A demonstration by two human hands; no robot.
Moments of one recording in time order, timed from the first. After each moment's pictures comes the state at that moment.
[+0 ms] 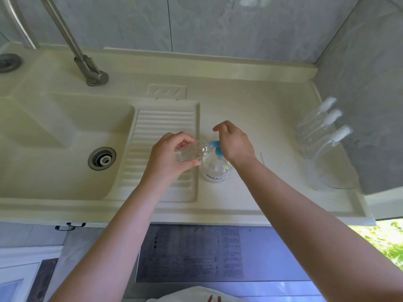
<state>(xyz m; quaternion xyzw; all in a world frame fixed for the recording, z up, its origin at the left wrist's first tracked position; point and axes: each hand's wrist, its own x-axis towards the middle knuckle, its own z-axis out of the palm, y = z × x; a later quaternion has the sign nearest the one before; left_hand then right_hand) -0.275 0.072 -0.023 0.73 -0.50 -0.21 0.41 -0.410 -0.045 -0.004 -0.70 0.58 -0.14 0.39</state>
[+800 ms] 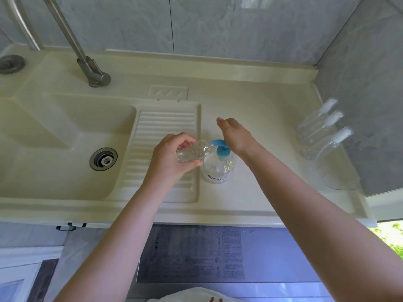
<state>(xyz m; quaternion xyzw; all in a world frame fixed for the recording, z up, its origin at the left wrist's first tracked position) -0.277 0.074 -0.023 0.73 -0.50 -0.21 0.42 -0.413 -0.061 0.010 -0.68 0.57 -0.08 0.46</state>
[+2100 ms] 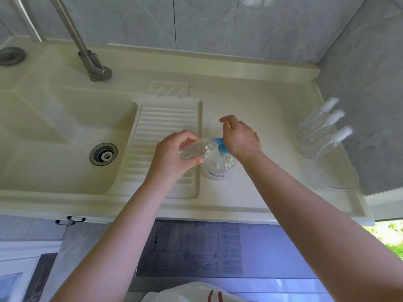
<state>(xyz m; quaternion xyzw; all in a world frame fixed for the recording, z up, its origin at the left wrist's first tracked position) -0.281 0.076 -0.022 0.73 -0.50 -0.22 0.42 -0.412 -0.049 0.003 -0.74 0.59 -0.09 0.32</state>
